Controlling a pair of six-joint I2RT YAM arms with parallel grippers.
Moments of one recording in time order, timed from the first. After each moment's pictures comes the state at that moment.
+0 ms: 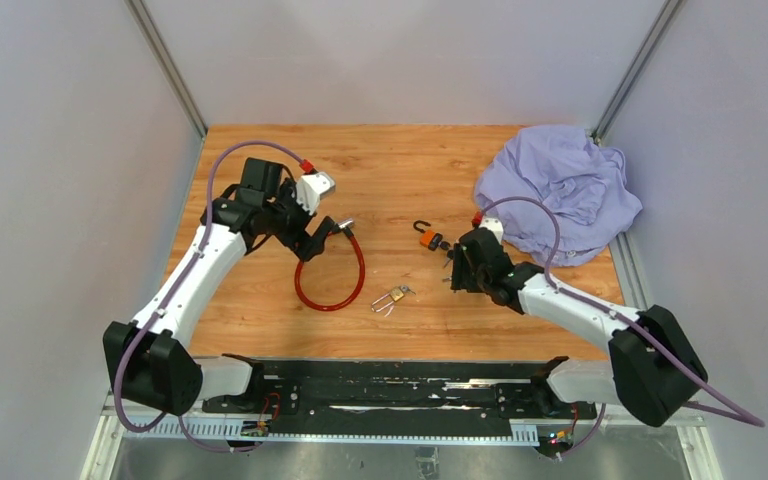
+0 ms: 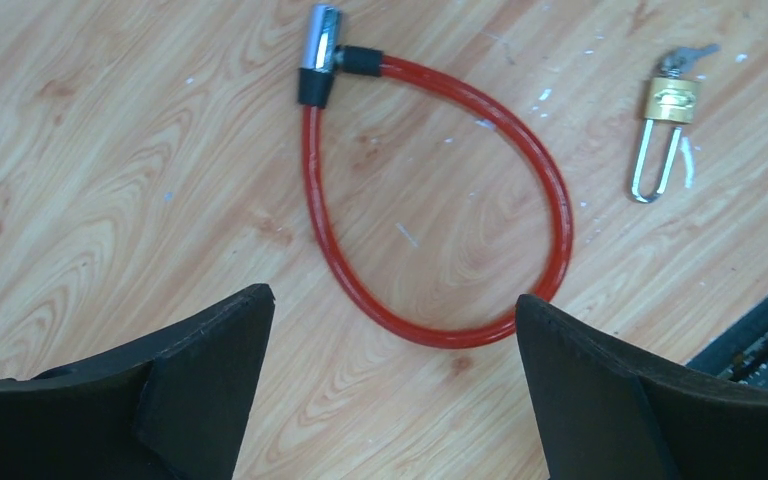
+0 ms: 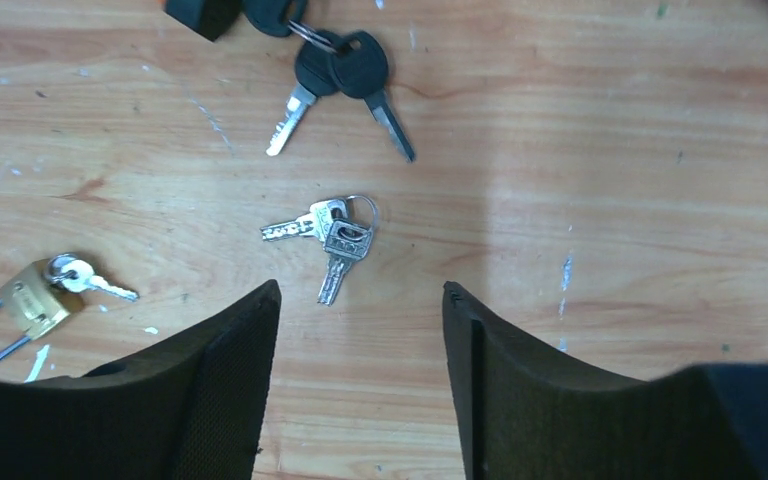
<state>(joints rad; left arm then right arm) -0.26 1.27 1.14 -0.77 0.35 0.47 0.61 1.24 0.63 -0.25 0.29 0.50</state>
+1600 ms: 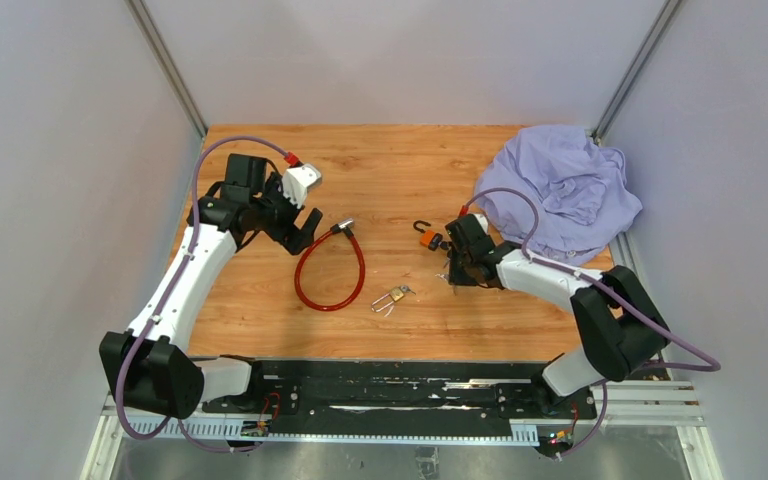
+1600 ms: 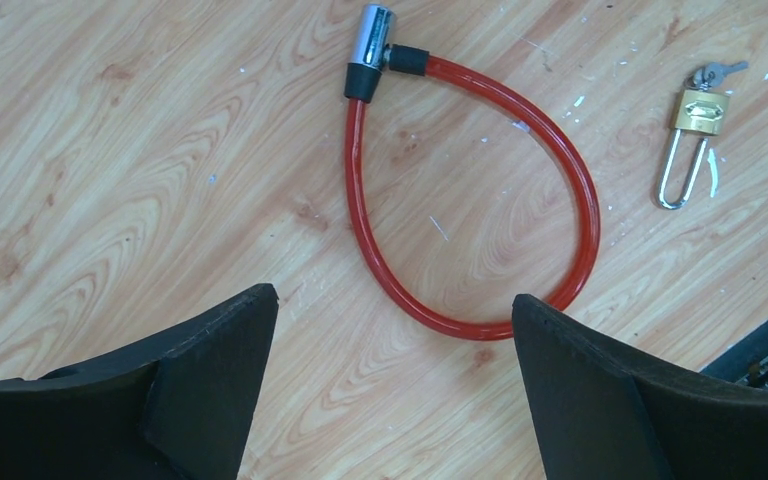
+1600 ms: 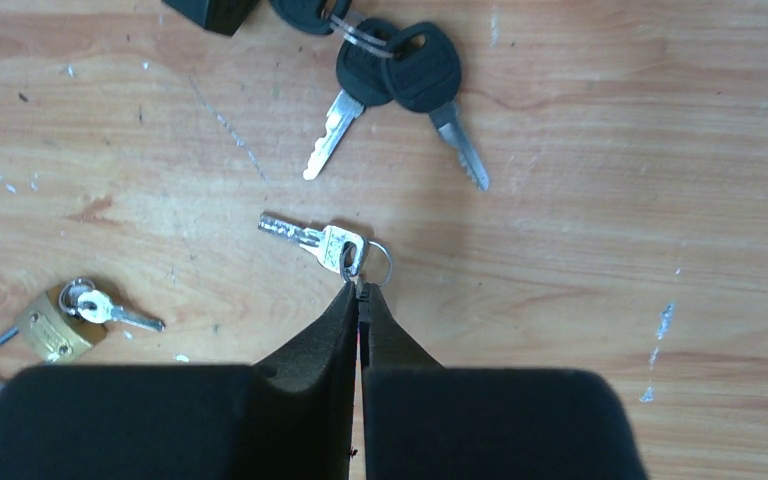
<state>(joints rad) -0.17 1.25 1.17 -0.78 0.34 0.49 0.59 1.51 0.78 -0.31 0.18 0.55</state>
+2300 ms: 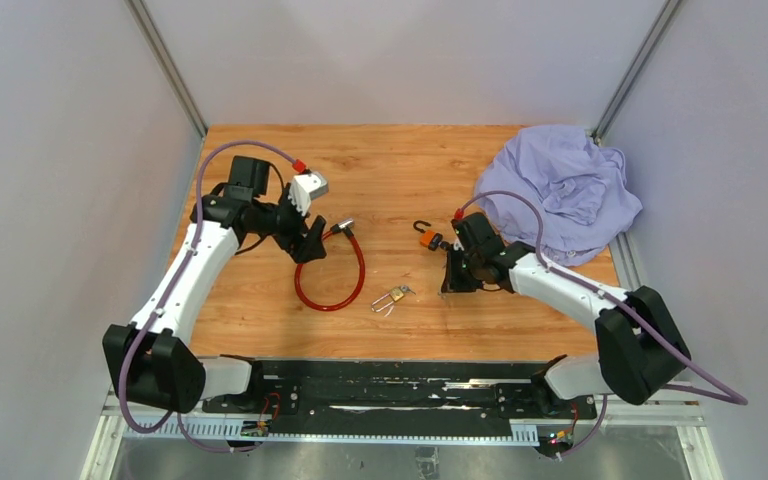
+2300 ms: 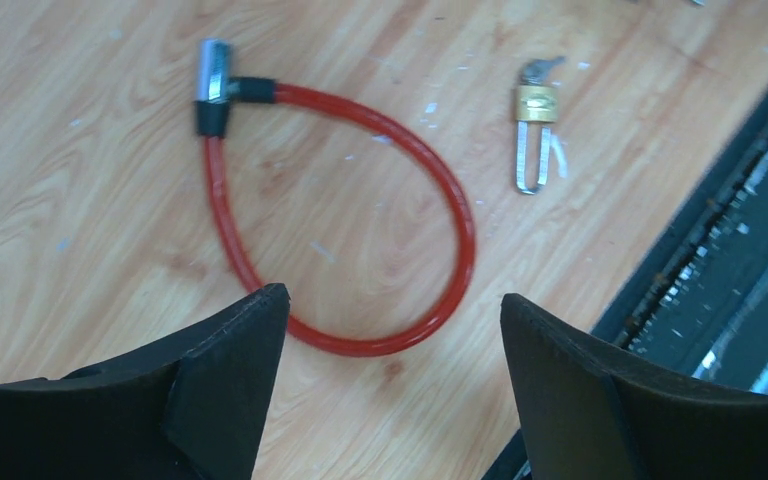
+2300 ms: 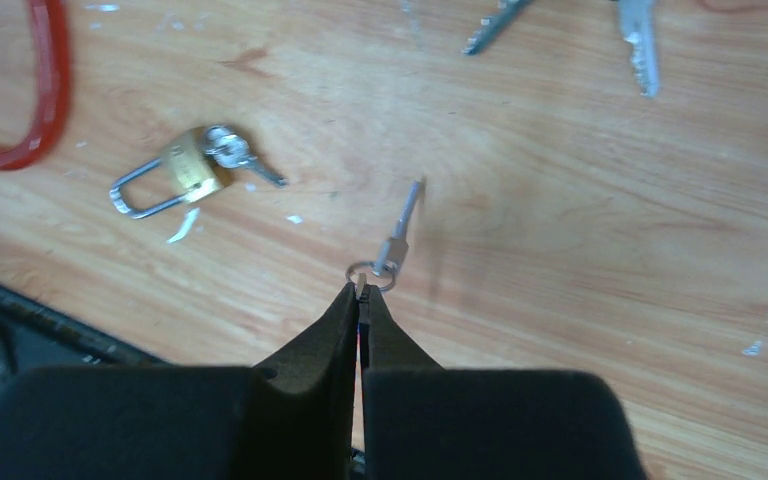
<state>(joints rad) -0.17 1.28 1.18 -0.85 0.56 0.50 0.59 1.38 0.78 -0.42 -0.10 0.50</state>
